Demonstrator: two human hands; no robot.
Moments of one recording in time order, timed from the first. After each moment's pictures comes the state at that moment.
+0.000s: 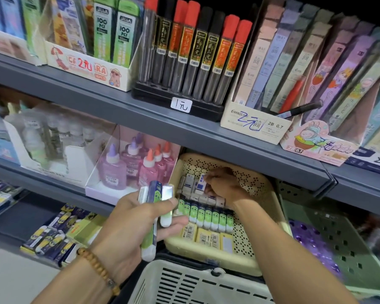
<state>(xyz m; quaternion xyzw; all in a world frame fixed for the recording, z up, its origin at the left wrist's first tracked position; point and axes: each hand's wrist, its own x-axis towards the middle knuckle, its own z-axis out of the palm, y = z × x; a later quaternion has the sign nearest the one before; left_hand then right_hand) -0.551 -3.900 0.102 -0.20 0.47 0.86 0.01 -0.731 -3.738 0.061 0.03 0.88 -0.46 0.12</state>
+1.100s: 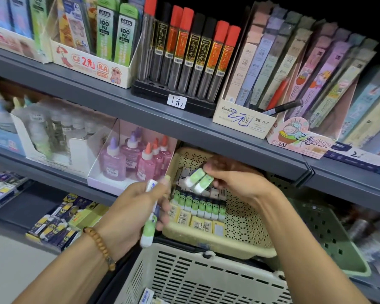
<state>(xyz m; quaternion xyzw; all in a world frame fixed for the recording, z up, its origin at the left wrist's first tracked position) -0.554 -3.902 0.093 -0.16 0.55 0.82 0.03 -0.666 -3.715 0.125 -0.14 0.81 -0.54 0.19</state>
